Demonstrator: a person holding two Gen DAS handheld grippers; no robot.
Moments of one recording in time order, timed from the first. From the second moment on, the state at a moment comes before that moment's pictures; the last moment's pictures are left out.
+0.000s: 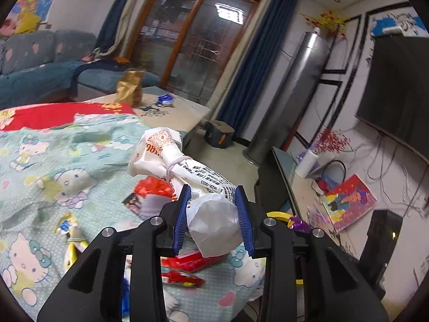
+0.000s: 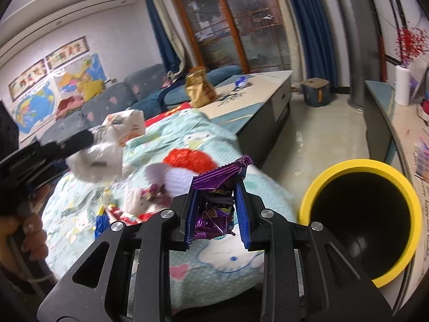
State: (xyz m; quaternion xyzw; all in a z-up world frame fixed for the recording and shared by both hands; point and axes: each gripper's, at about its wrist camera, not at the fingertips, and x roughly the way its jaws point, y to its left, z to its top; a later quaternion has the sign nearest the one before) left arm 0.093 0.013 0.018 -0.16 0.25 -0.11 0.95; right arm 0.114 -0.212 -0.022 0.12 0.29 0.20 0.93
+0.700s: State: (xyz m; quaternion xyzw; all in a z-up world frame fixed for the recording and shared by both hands) left arm 0.105 -0.076 0.015 -0.11 0.26 -0.21 0.94; right arm 0.144 -0.308 -0.021 0.15 0.27 0.08 0.95
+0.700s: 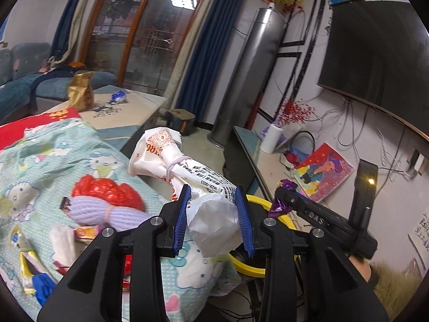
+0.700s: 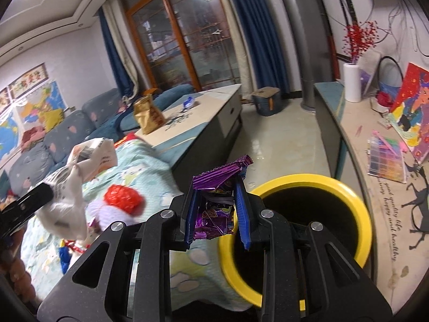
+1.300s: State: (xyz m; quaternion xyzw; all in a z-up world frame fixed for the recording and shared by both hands) left arm 0.113 -0.137 -0.010 -0.08 0.28 -0.27 0.92; right arm 0.156 -0.365 -0.054 0.16 0.32 0.03 0.93
